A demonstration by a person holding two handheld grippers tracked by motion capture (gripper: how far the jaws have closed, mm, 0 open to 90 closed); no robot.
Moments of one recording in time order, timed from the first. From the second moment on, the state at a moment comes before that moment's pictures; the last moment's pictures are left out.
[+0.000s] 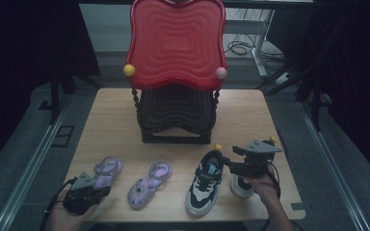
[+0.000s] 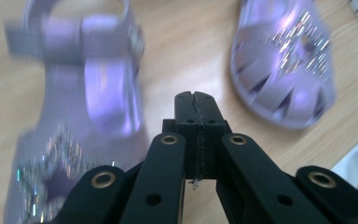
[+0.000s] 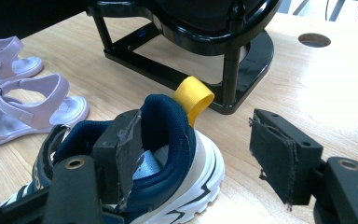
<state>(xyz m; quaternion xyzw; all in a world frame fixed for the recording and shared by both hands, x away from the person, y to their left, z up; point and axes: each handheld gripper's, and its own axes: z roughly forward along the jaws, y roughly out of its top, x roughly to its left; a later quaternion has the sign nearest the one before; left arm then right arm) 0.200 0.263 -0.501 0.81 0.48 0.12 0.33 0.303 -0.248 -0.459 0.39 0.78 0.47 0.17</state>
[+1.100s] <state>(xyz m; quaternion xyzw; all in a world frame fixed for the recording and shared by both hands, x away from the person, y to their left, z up) 0.179 0.285 -0.522 0.80 0.52 0.14 0.26 0.305 -0.243 -0.461 0.39 0.78 0.46 0.17</state>
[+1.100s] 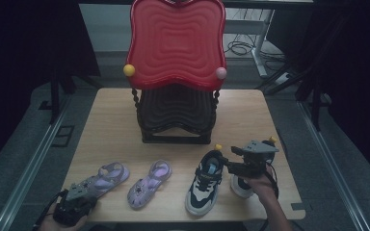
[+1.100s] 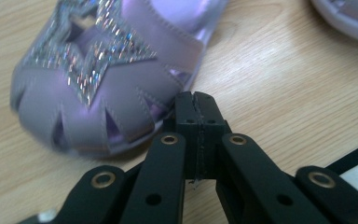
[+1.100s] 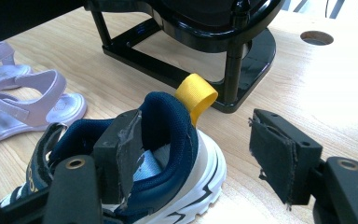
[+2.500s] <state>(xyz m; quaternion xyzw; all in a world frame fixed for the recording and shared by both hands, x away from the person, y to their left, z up) 0.236 0.334 -0.519 0.78 0.56 0.12 0.26 0.306 -0.244 -0.464 0.39 0.78 0.46 0.17</state>
